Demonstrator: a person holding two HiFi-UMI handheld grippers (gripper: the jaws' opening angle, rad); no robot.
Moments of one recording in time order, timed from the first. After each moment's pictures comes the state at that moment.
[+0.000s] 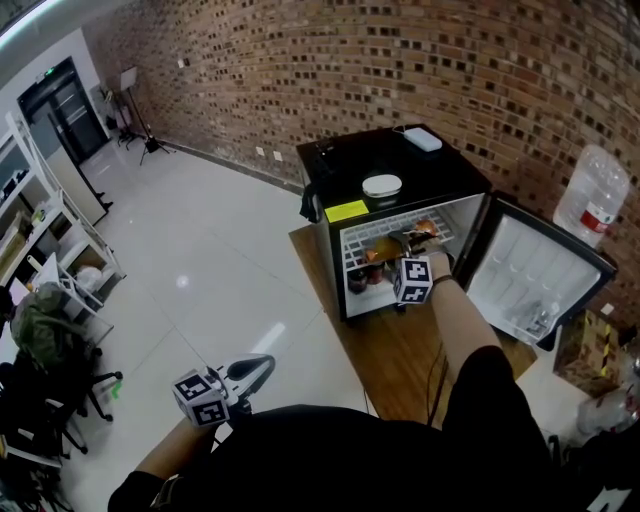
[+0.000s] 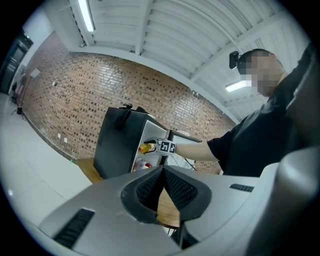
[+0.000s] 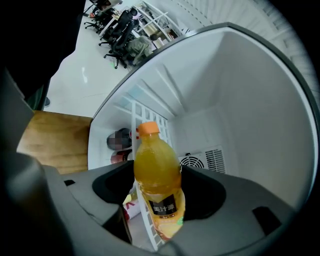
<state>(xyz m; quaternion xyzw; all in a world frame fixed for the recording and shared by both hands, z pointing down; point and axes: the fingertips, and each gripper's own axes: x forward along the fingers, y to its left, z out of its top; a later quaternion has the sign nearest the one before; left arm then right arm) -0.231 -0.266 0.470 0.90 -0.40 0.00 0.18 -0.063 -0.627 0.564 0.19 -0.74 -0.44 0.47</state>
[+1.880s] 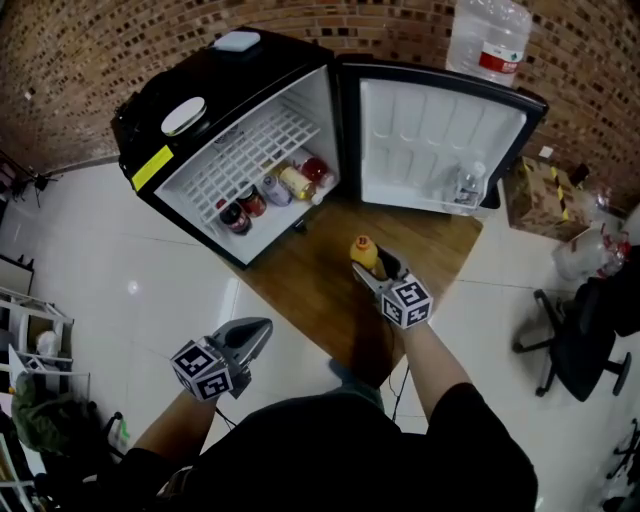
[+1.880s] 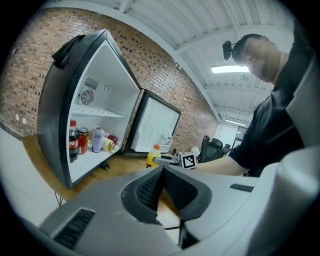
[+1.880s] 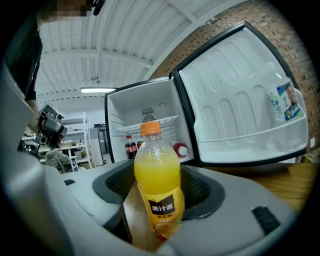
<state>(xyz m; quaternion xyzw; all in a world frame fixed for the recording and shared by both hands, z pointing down) -0.035 -0.322 0.599 0.95 -0.21 0.11 0.21 0.182 -0.439 0.711 0.50 -0.86 0.12 0.00</state>
